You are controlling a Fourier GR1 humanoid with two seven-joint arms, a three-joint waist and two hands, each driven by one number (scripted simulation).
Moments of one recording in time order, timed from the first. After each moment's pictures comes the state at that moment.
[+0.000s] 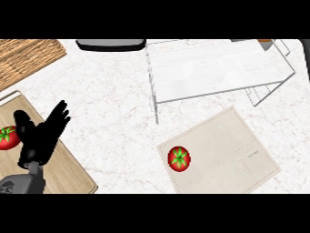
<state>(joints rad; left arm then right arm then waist) -0.09 0.22 0.05 -1.36 0.16 0.02 0.26 -1.29 -0.36 -0.06 -1.03 0.56 0.27 0.38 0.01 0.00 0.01</state>
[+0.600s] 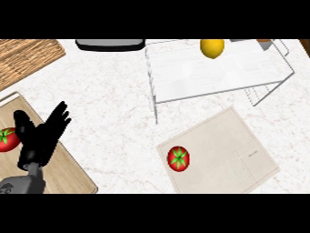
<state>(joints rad) -0.07 0.21 0.06 -1.39 0.15 0.02 0.30 -1.32 -0.33 -0.24 -0.97 0.46 0.14 0.45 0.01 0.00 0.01</state>
